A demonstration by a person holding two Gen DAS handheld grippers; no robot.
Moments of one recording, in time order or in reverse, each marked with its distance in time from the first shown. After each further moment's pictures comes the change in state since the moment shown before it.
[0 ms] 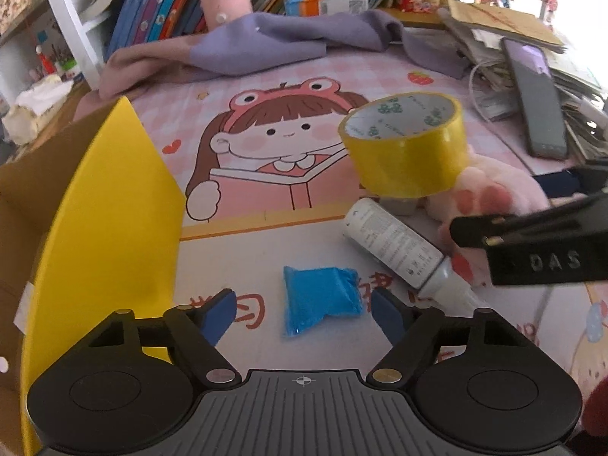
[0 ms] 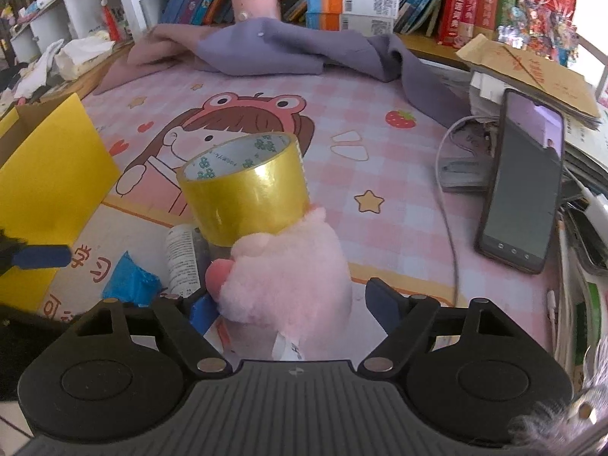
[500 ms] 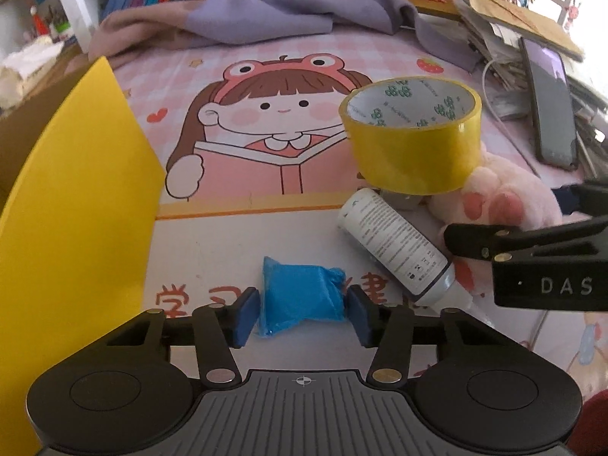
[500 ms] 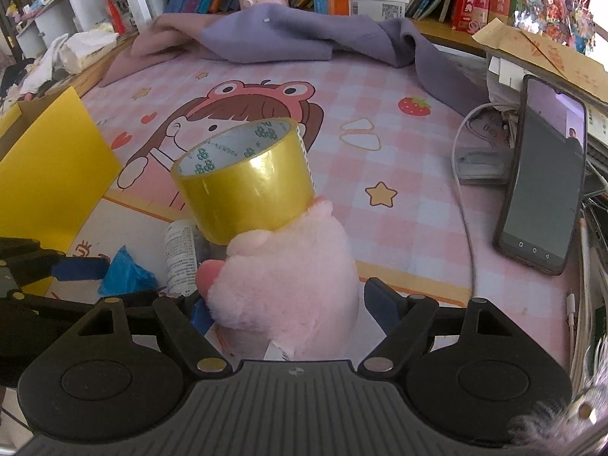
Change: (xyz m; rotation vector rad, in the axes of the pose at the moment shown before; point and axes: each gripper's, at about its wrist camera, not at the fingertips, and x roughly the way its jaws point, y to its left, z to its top) left arm 0.018 0.002 0.005 -0.077 0.069 -0.055; right arm 0.014 -0.007 0.004 0.006 0.036 0.050
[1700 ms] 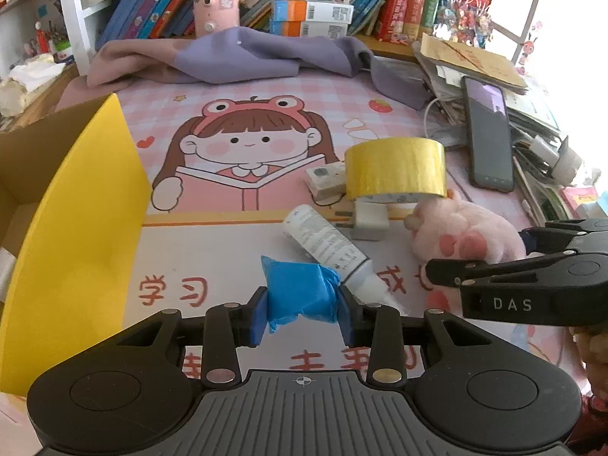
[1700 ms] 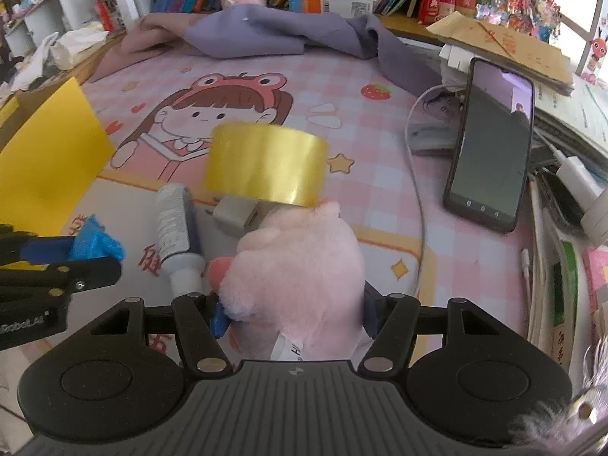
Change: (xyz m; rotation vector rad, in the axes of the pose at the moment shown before) left arm -0.054 -0.018 -0.020 -0.019 -0.122 -0.094; right arm -0.039 -0.012 -0.030 0.014 0.001 -0.047
